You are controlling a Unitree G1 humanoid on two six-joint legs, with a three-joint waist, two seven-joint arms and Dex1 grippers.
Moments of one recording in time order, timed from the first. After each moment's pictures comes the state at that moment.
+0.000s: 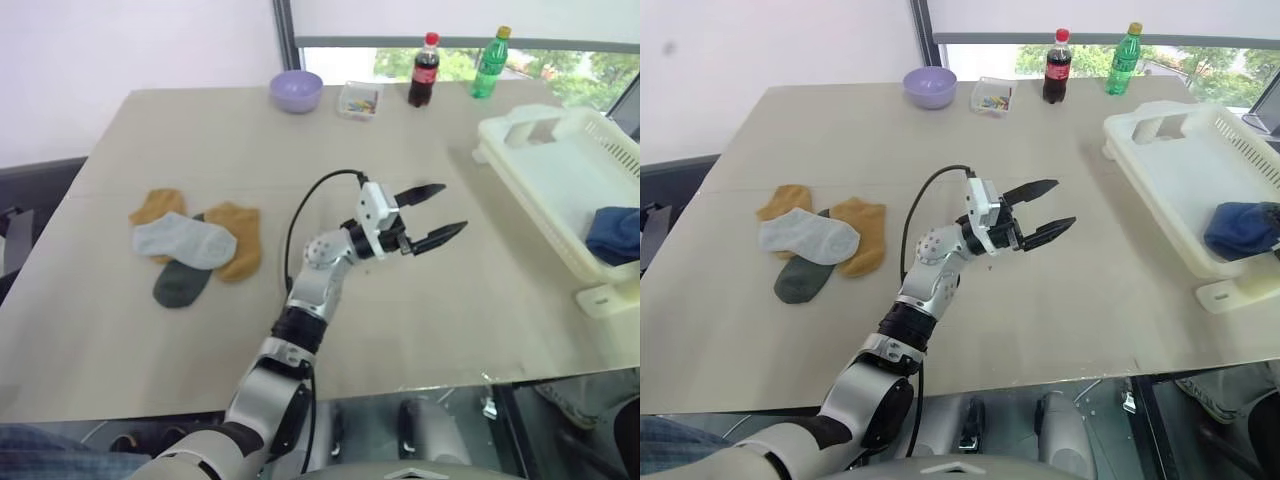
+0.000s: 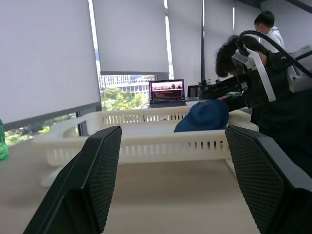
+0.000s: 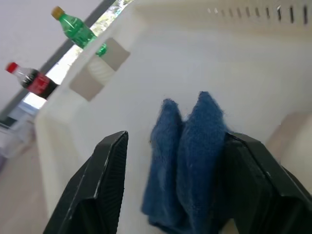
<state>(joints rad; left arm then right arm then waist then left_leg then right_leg) -0.68 -0.06 -0.15 0.48 -0.26 -0.26 -0.98 -0.01 -0.92 -0.70 0.03 1.41 0.74 -0.14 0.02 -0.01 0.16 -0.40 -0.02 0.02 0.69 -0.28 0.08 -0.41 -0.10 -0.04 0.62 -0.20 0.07</state>
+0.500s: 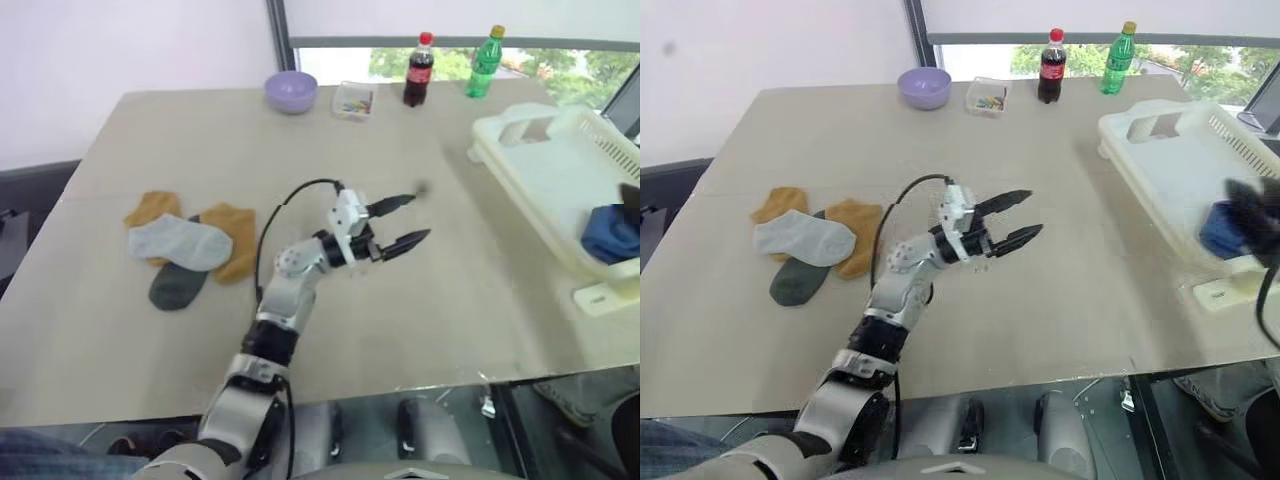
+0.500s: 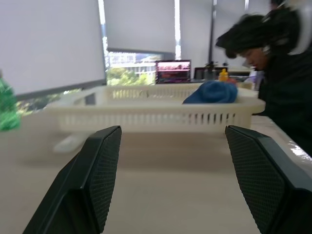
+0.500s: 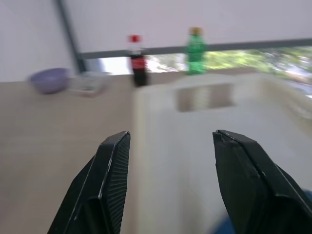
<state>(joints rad) -0.54 0.11 -0.12 0.28 -0.28 -0.05 -0.92 0.11 -0.77 -0.67 -0.45 1.07 0.53 0.42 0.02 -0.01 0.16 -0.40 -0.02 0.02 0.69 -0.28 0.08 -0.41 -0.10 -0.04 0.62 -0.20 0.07</state>
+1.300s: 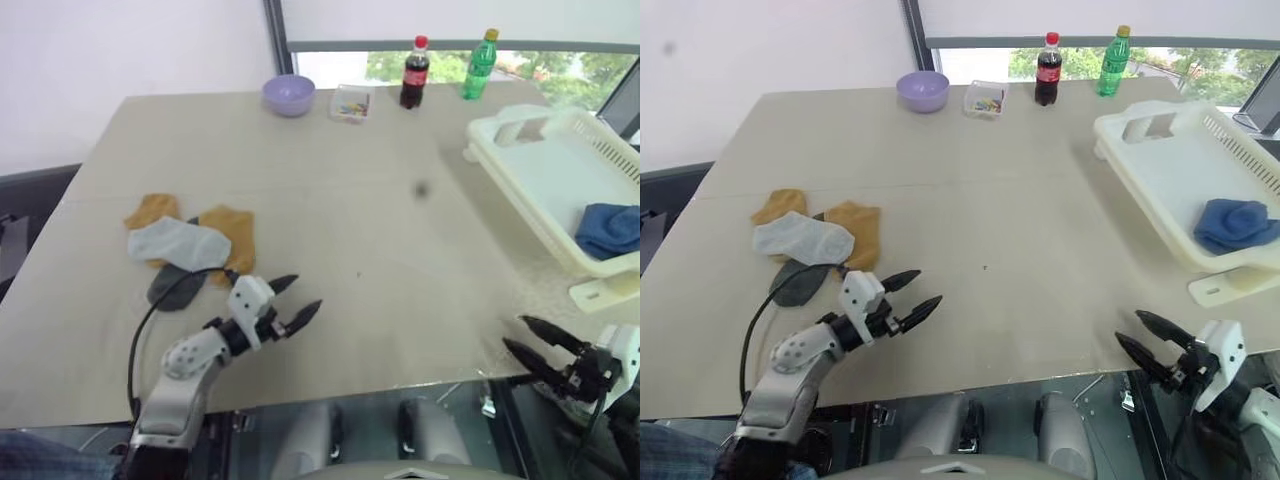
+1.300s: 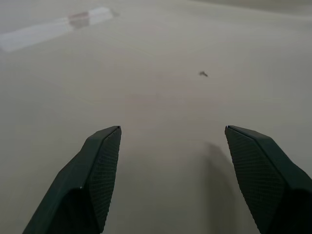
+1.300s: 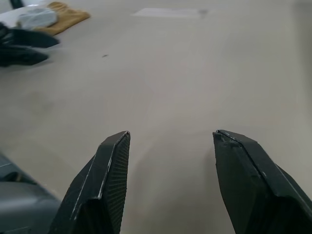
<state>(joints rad) 0.12 0.46 0.03 -0.16 -0.26 0.04 -0.77 0.48 -0.55 -0.38 -0.22 0.60 -0.02 1.00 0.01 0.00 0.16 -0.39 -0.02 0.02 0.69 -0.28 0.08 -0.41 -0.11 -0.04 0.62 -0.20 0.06</state>
